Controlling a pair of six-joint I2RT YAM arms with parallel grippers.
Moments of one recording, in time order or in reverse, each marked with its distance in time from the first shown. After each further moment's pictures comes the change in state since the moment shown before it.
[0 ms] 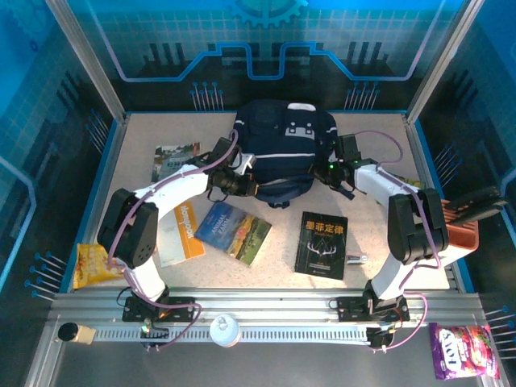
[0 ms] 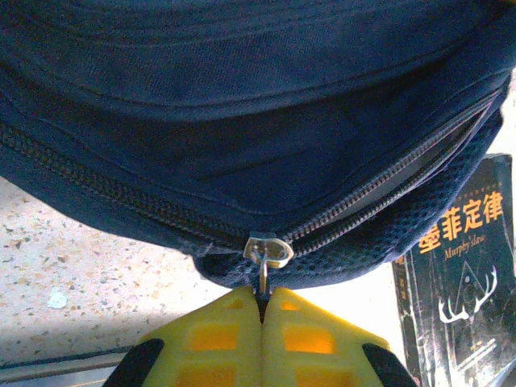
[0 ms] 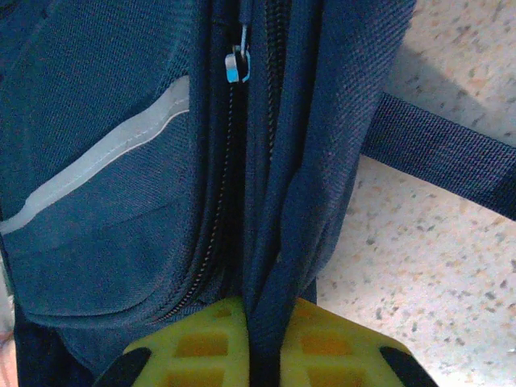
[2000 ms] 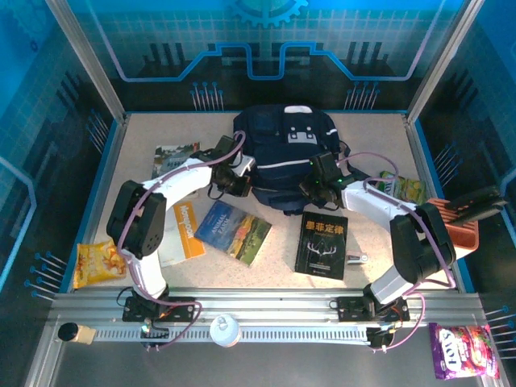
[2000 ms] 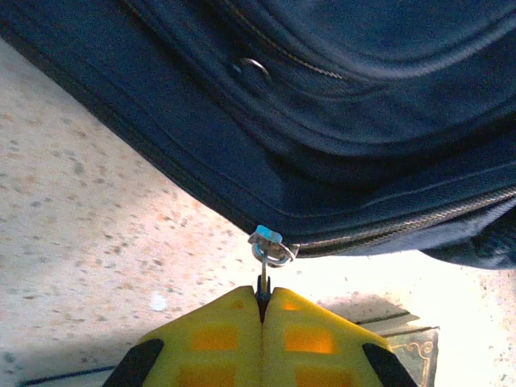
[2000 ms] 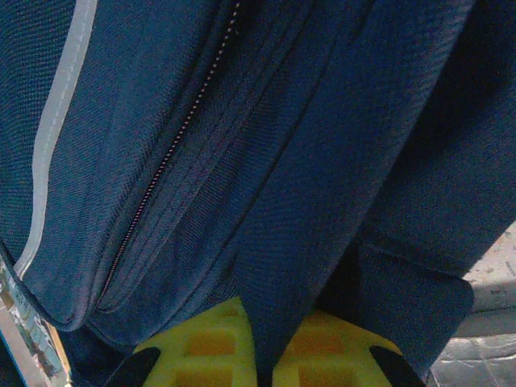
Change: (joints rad) left arm 0.039 0.087 0.091 -0.129 -0.109 0.219; right arm 0.225 -0.143 -0.144 -0.026 0.252 0.479
